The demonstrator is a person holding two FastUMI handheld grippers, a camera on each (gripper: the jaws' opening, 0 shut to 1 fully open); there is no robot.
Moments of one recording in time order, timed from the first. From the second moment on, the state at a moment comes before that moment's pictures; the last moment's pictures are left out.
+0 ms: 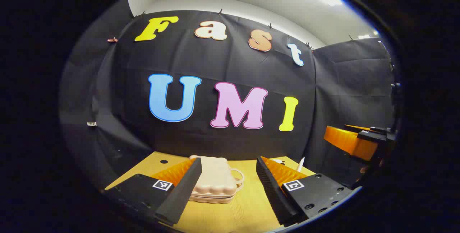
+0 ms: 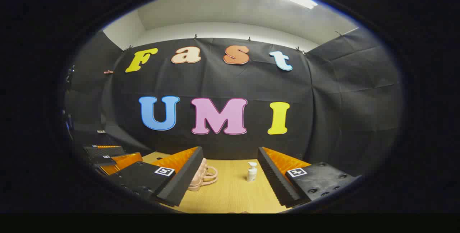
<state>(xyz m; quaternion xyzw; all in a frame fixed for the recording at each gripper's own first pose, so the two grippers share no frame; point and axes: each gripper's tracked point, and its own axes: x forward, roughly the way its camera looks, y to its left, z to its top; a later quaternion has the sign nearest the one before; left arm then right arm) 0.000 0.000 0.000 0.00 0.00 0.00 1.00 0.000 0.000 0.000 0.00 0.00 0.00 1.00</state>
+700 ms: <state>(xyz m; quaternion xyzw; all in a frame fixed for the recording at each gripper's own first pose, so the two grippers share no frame) 0.012 -0.006 -0.002 -0.01 0.00 -0.02 1.00 0.015 -0.013 -0.005 -0.01 0.01 -0.01 1.00</state>
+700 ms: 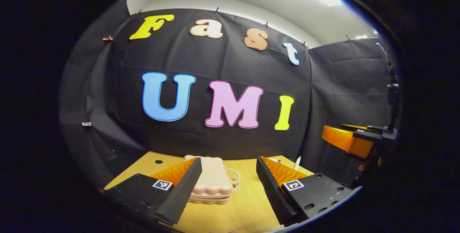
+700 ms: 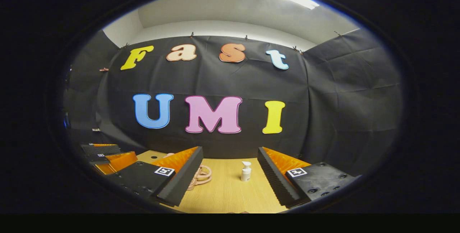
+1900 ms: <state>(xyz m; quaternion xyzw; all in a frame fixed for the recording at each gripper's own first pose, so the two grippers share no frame) 0.271 -0.085 -0.154 0.00 0.15 -0.04 0.99 0.154 -0.085 -0.054 0.00 0.04 -0.02 1.00</state>
